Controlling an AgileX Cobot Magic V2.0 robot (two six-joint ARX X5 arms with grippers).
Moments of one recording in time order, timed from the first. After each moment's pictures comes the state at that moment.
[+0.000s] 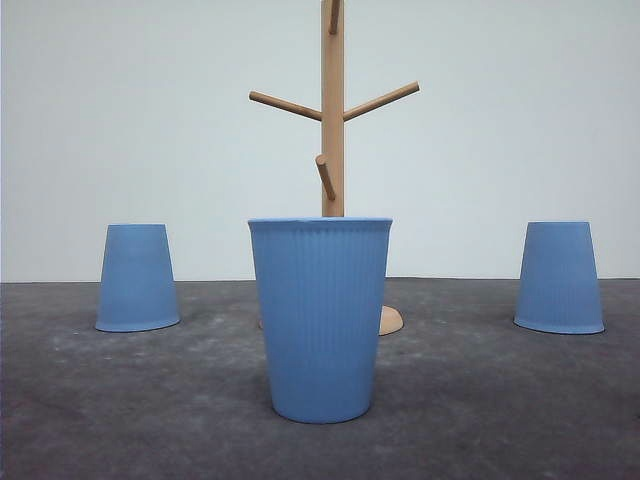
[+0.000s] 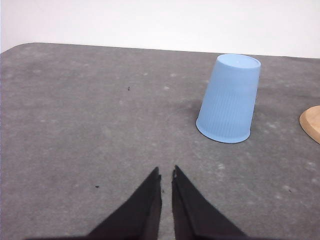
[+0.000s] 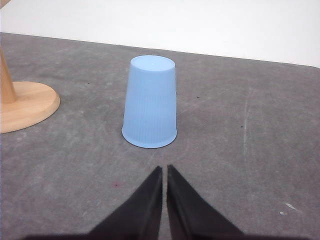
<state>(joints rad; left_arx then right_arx) 0.03 0.00 0.03 -0.18 0.03 -0.04 -0.01 0.01 0.01 -0.16 -0.13 -0.04</state>
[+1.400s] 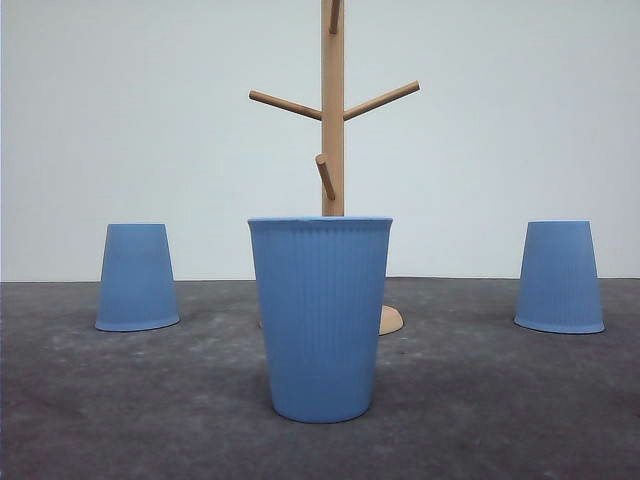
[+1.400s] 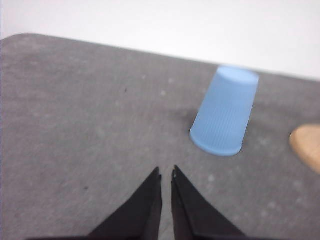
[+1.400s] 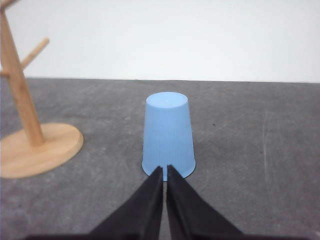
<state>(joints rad) 0.03 0.01 0.05 -0.16 0.03 -0.18 -0.01 0.01 0.04 -0.08 -0.16 0.12</state>
